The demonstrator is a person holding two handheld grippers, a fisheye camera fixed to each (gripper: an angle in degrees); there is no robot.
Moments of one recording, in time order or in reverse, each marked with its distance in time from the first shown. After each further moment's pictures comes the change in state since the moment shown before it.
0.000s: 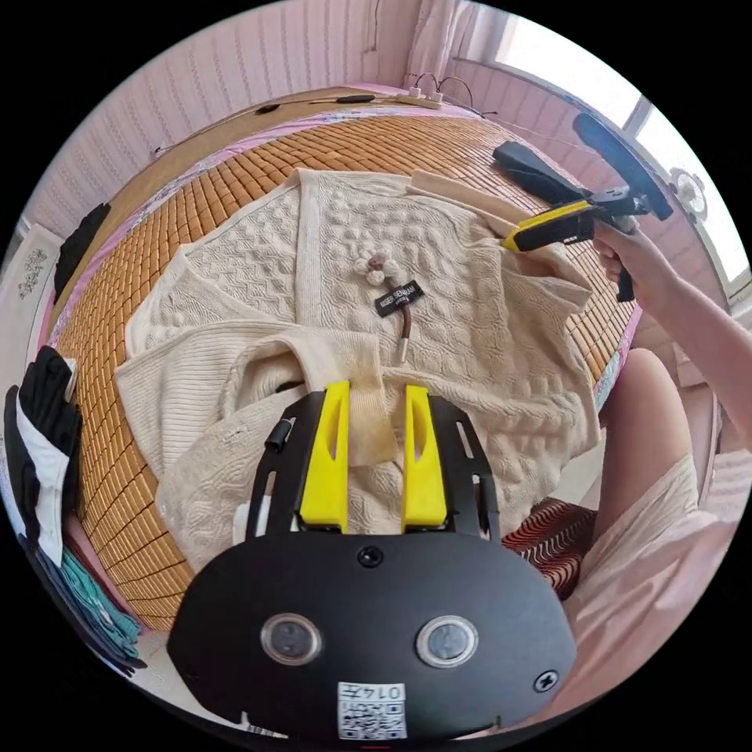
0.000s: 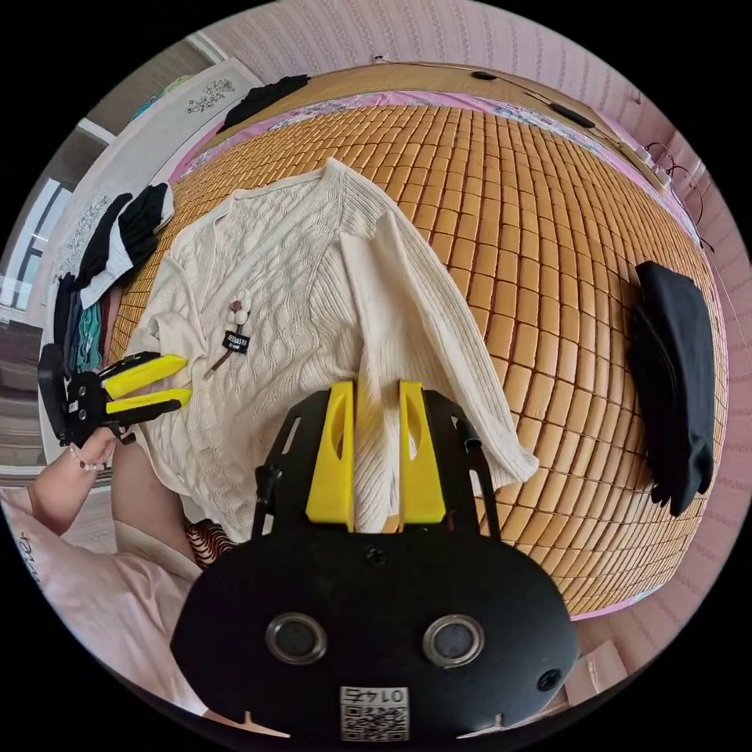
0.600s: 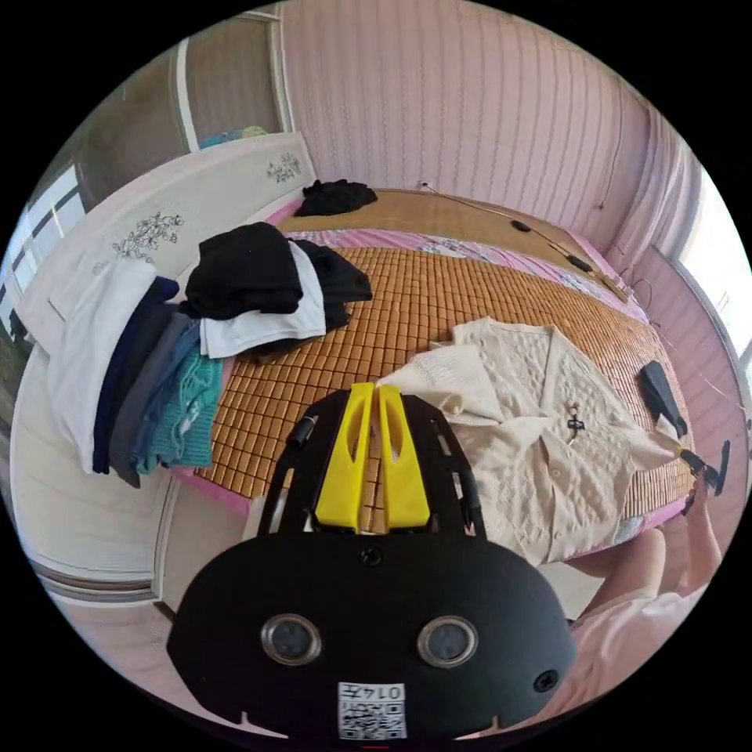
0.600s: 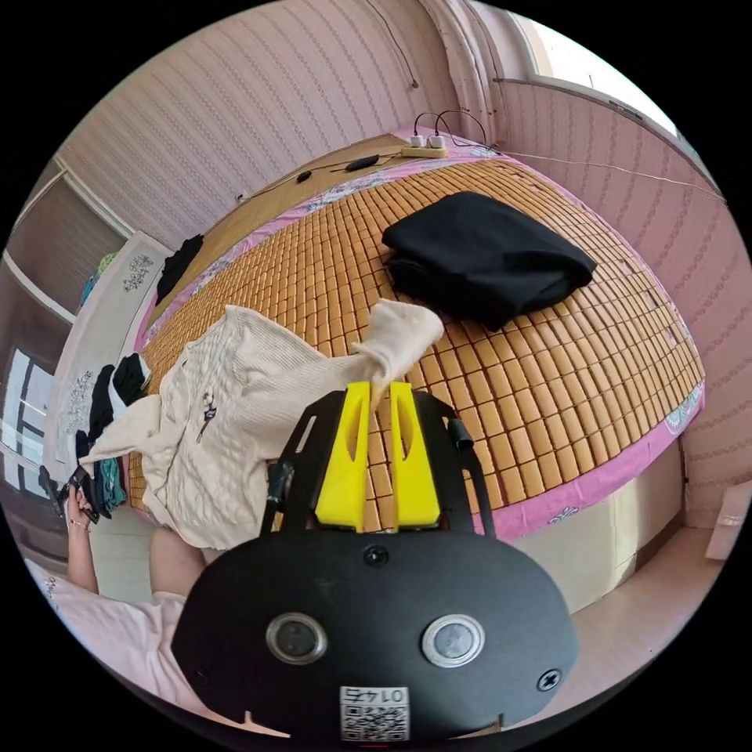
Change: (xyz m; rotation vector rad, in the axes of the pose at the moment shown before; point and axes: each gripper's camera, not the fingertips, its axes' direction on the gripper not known) left arm -0.187 0.206 -0.195 0.323 -0.321 -0.709; right arm 0.126 0.155 -0.067 0.388 0.009 0.487
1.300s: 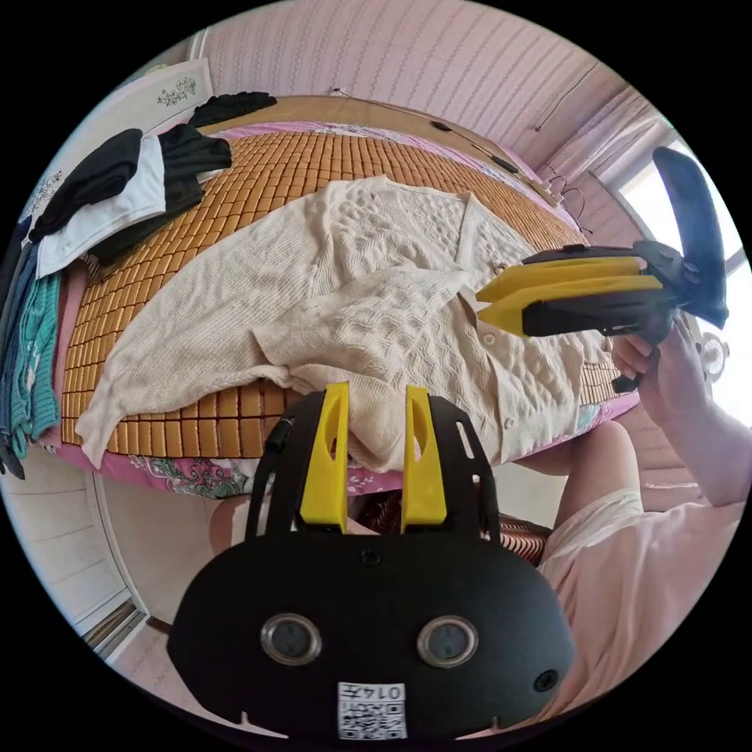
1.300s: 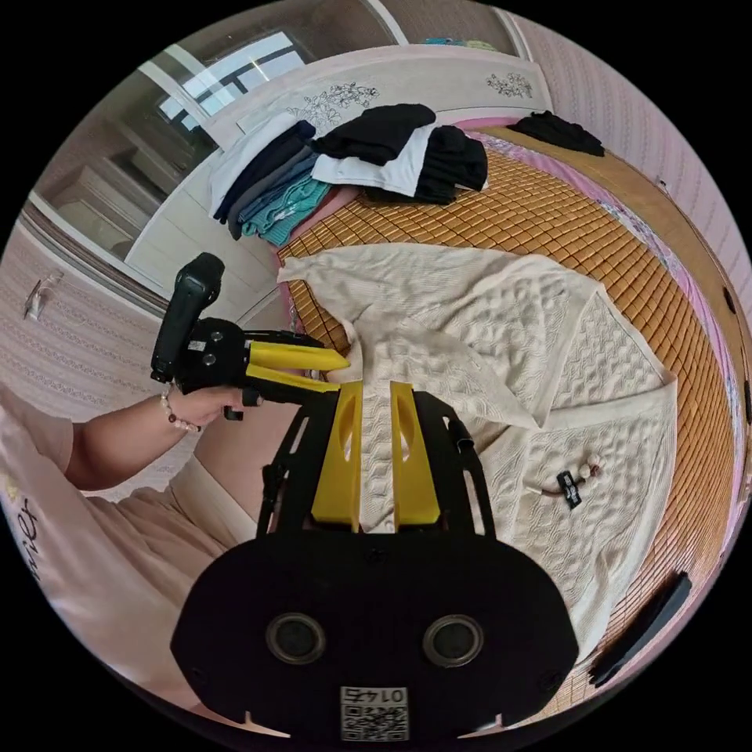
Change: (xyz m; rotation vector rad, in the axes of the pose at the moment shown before) left arm 0.049 0.085 0.074 -0.309 0.333 0.216; right arm -0.450 0.087 0.131 -0.435 -0.378 -1.158
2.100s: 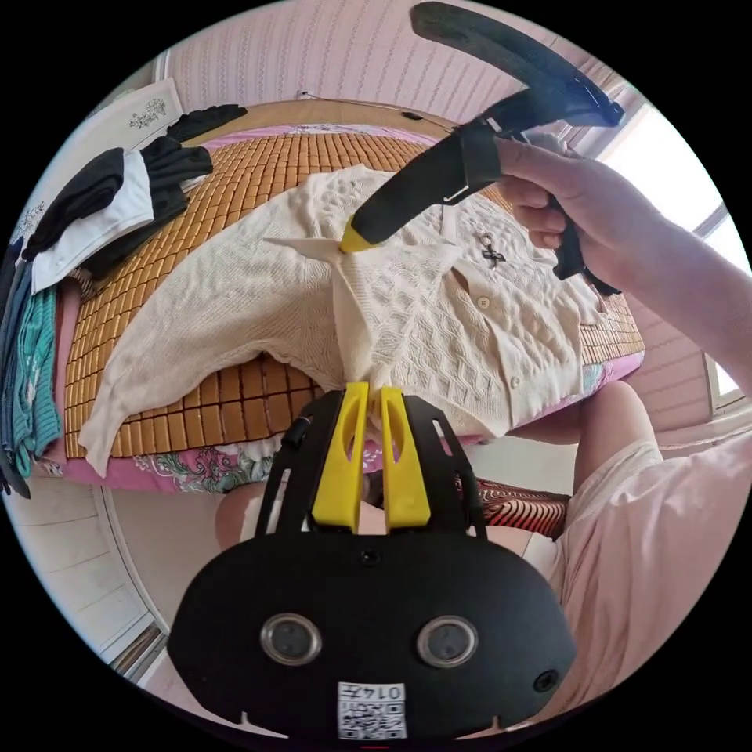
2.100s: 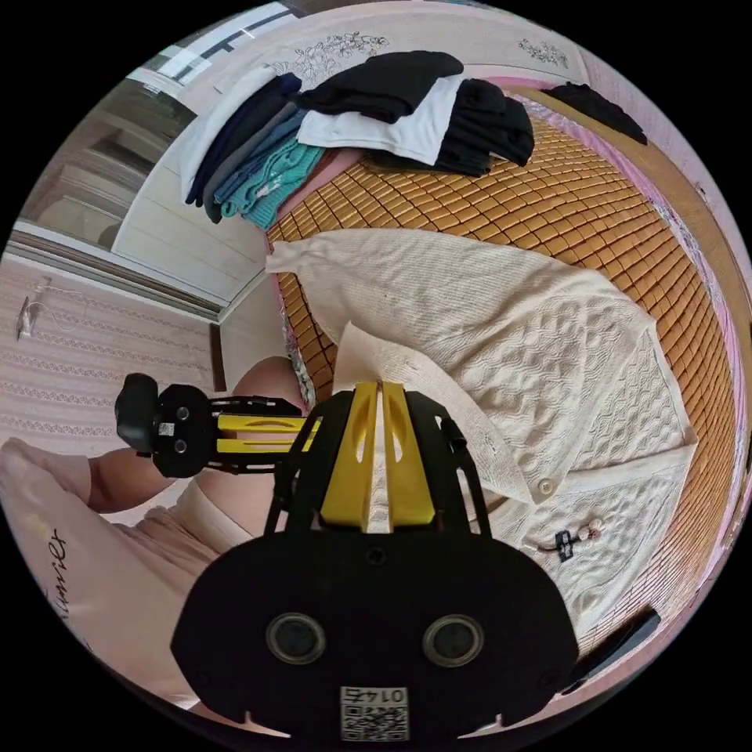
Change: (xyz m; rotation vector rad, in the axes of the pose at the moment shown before) left arm -0.021 0.012 -0.010 0.012 0.009 0.113; right arm 0.018 -0.108 0.069 -0.149 -0.045 -0.002
